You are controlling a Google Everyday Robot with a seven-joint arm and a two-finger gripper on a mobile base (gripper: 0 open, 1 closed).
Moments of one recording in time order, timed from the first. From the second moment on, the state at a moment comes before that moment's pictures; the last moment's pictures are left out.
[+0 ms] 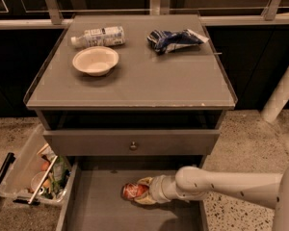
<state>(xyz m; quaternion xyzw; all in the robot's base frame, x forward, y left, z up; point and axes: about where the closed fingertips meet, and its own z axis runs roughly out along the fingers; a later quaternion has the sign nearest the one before) 0.484 -0.005 0.381 -0.58 0.71 0.22 0.32</state>
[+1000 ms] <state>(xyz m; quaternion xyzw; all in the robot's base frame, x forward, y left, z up) 0.442 -0.036 0.483 -0.62 0.67 0.22 0.34</state>
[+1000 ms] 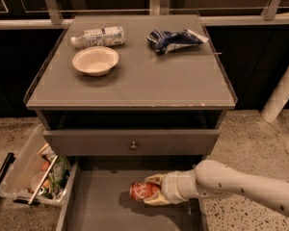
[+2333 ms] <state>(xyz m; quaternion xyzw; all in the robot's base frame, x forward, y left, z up) 0.482 -0.088 0.664 -0.66 0.65 0.11 0.36</state>
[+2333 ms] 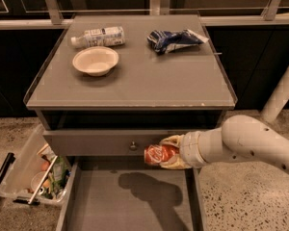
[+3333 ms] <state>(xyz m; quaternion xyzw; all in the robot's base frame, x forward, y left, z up) 0.472 -0.115 0.769 -0.67 0.61 0.05 0.41</state>
